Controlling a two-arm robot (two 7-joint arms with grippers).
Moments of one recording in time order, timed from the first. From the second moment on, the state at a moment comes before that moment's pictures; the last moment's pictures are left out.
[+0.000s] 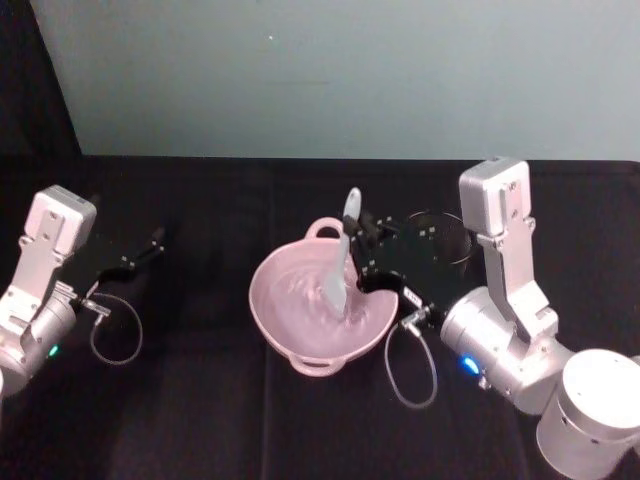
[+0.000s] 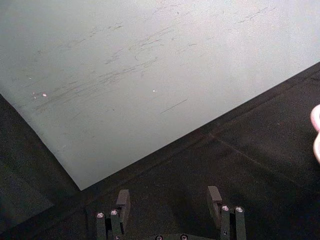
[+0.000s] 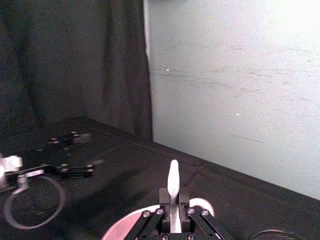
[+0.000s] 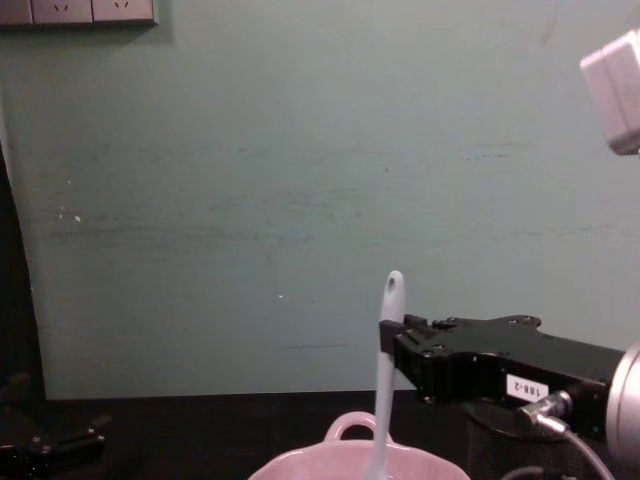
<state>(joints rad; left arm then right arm) -0.20 0.60 0.45 -1.41 -0.25 -0.12 0.03 0.04 0.23 -0.33 -1.78 0.15 0.18 0.26</state>
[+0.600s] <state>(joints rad) -0.20 0.60 0.45 -1.41 -0.25 -0.12 0.03 0.09 0.20 -0.41 -1.74 0.18 0.18 0.27</state>
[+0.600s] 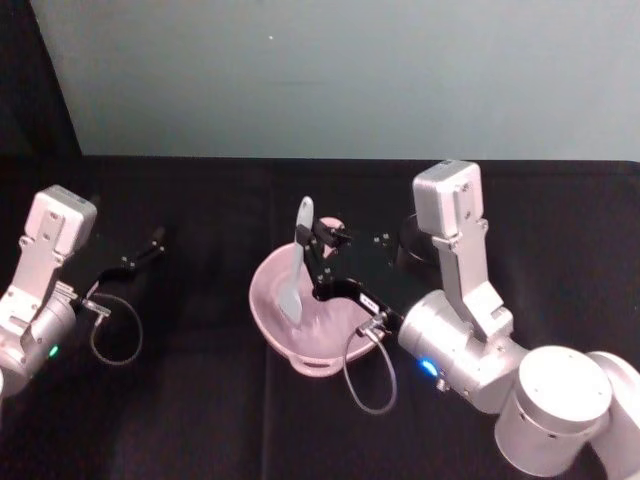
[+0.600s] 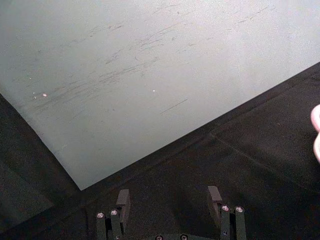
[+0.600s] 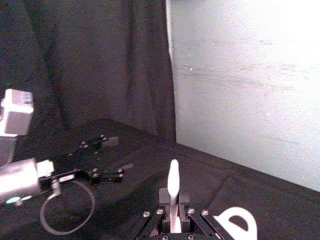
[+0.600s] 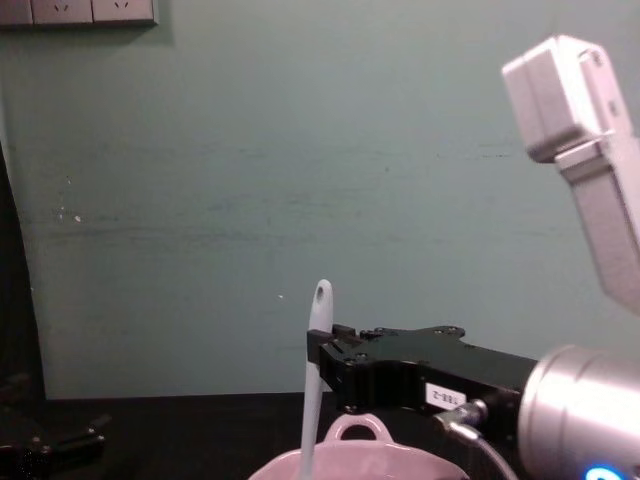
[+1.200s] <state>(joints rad) -0.20 0.60 0.45 -1.41 -0.25 -0.12 0.03 0.10 0.19 -0.35 -1.69 0.10 0.15 0.19</state>
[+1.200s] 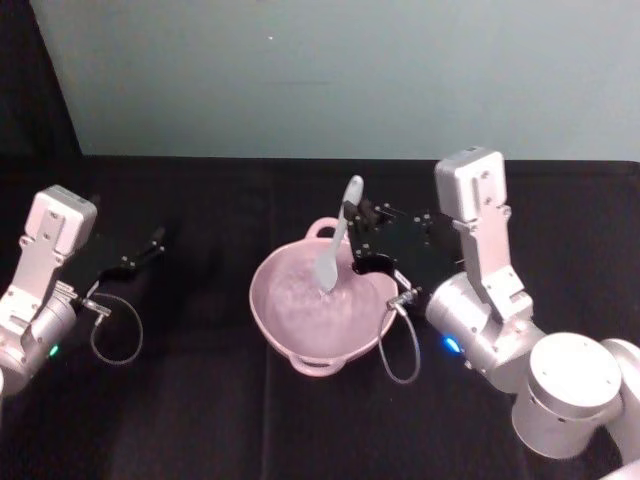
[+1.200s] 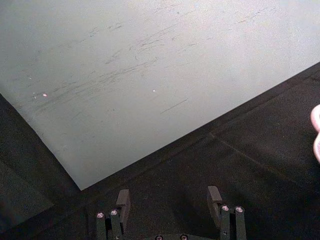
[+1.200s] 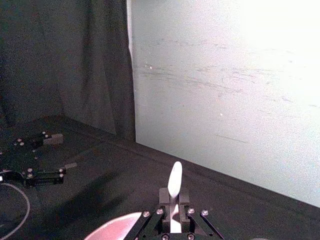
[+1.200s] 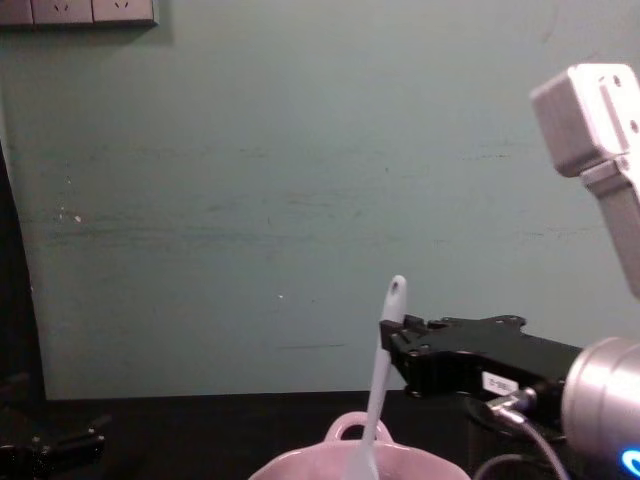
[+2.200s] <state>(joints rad) -0.20 0.60 0.45 -1.41 -0.25 -0.12 0.03 -0.03 0.21 -0.20 -1.98 0.32 0.33 0.18</state>
